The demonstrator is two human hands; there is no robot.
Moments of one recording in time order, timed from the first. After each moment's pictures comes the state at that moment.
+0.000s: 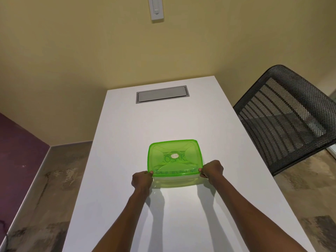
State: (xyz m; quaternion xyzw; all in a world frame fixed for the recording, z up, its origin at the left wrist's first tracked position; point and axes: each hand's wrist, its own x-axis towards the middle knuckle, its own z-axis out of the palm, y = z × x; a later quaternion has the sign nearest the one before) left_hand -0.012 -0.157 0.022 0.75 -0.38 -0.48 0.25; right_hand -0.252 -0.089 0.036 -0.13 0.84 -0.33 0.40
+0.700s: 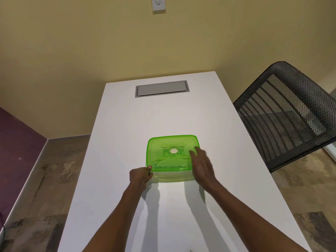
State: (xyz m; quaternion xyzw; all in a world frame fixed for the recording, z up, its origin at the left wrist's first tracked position) left_hand -0.005 -0.167 0.014 0.74 -0.21 -0.57 0.30; right_hand -0.217 -0.074 0.042 -0.53 0.80 -0.21 0.19
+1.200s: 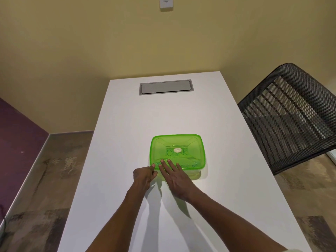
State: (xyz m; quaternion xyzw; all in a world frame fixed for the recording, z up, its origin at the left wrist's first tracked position) left_hand -0.008 -0.157 0.026 0.71 -0.18 -0.60 0.33; right_hand -0.140 -0.074 0.021 -0.79 0.59 0.00 0.13
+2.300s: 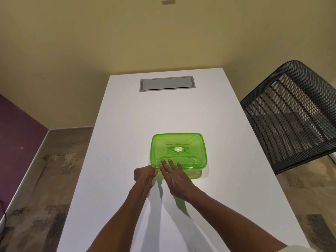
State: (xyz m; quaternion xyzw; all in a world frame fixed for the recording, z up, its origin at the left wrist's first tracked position) left_hand -0.010 -0.159 0.012 0.75 -0.17 -0.57 0.30; right_hand -0.135 -0.081 0.008 -0.79 0.60 0.03 0.14
